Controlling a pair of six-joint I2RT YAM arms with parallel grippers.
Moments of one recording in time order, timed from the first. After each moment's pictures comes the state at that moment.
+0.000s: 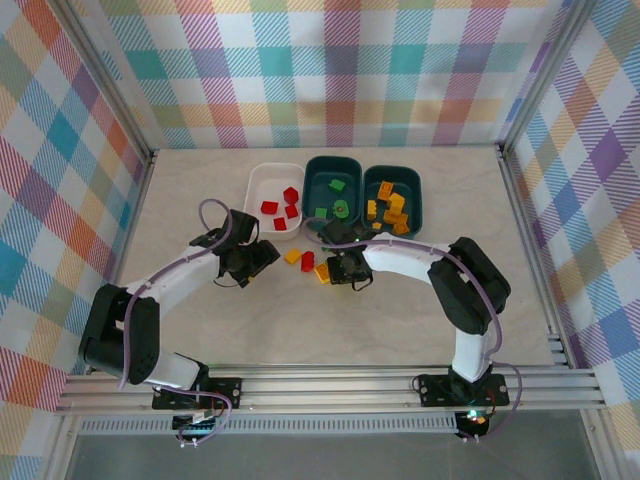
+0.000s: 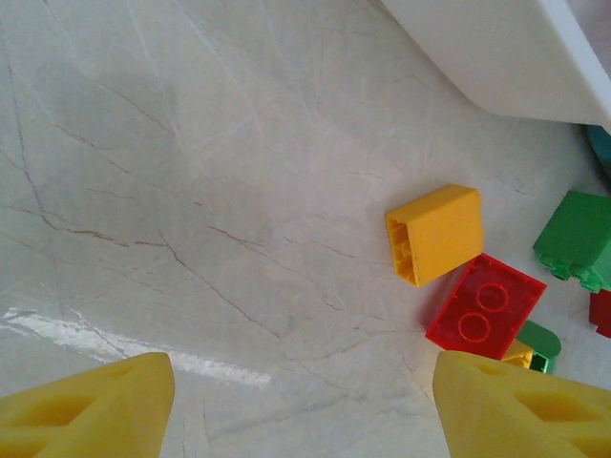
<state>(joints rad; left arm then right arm) -0.36 1.43 0.86 -0.53 0.11 -0.99 0.80 1.85 1.20 -0.62 0.11 0.59</state>
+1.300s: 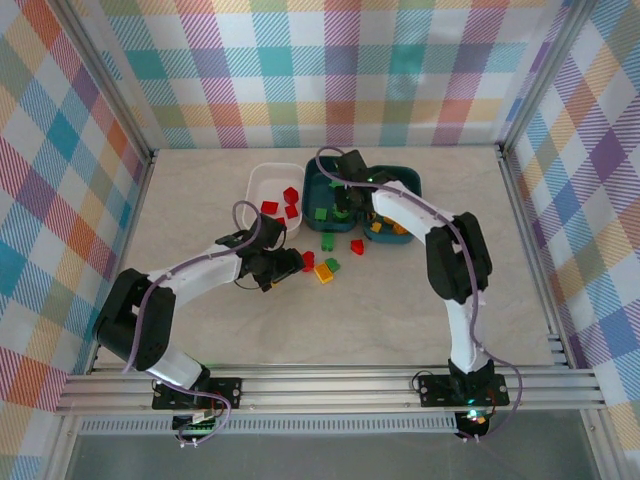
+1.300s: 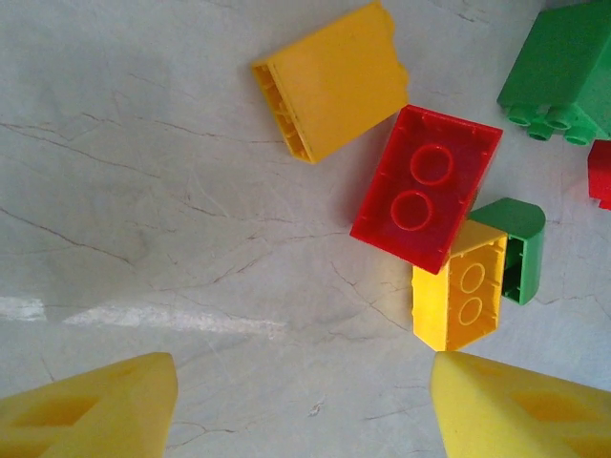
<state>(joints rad) -0.52 1.53 0.91 -0.50 0.17 -0.97 0.55 2.12 1.75 -0.61 0.17 0.38</state>
